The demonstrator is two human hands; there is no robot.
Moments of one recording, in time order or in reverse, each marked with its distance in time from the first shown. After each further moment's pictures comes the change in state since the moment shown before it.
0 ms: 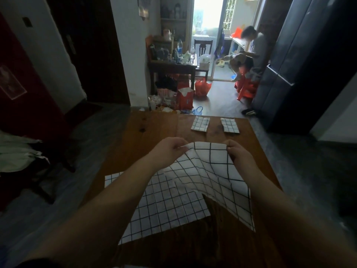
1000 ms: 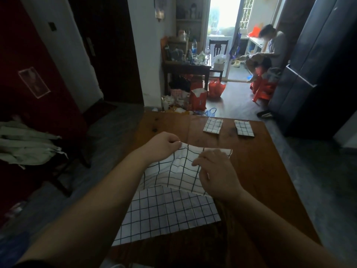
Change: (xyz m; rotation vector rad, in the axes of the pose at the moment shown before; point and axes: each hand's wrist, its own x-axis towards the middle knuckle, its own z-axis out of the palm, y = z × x) left_hand -0.016 0.001 -0.049 0.093 0.001 -0.148; right_hand -0.015 0.029 0.069 -0.945 -0.045 -0.981
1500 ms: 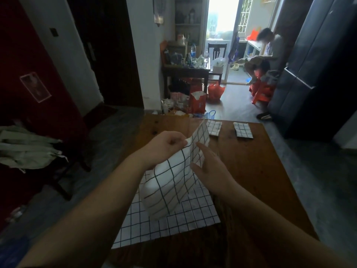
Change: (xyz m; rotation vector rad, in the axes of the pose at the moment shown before) left_hand -0.020 0.022 -0.002 -0.215 0.026 0.118; right_hand 0.011 -0.001 0.003 0.444 -0.176 0.456
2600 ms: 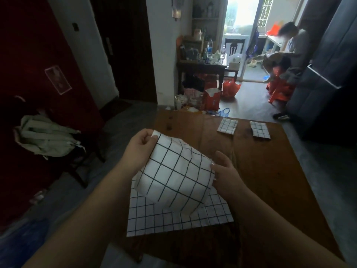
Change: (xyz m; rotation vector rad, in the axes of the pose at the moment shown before) left_hand -0.065 -0.054 -0.042 -0.315 0.503 -0.259; right_hand 0.002 0.003 0.037 1.066 0.064 0.653
